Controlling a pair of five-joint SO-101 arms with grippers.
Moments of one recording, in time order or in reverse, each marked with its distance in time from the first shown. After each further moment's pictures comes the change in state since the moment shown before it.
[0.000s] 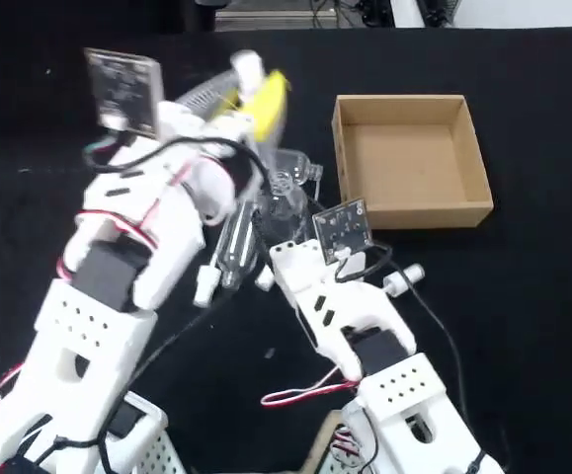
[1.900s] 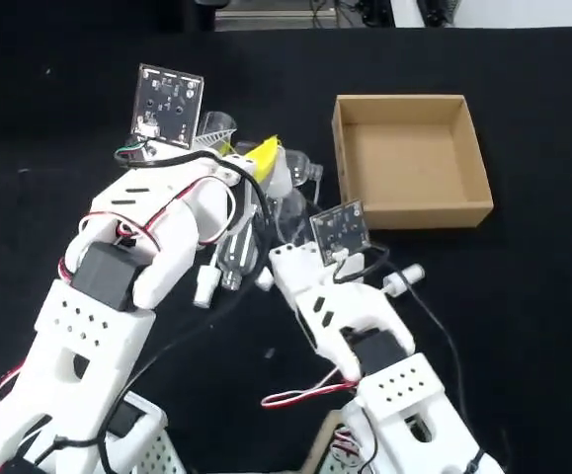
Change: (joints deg) left arm -1.6 -0.2 -0.1 17.6 -8.0; right arm -0.1 0.0 0.6 0.0 0.2
